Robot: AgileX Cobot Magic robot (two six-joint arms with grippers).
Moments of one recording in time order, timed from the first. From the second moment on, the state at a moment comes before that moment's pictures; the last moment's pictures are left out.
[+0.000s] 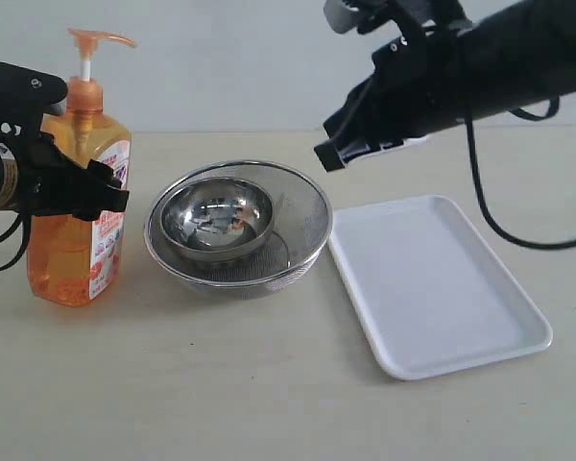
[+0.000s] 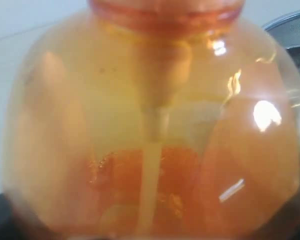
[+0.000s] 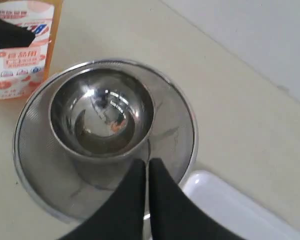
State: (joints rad) left arm -0.28 1.58 -0.78 1.74 0.16 -1.66; right arm 0.50 1.51 -1.11 0.67 0.39 -0.92
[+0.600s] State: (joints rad) left arm -0.28 1.58 -0.79 1.74 0.13 -1.66; right arm 0.50 1.79 -1.50 0.97 0.41 -1.19
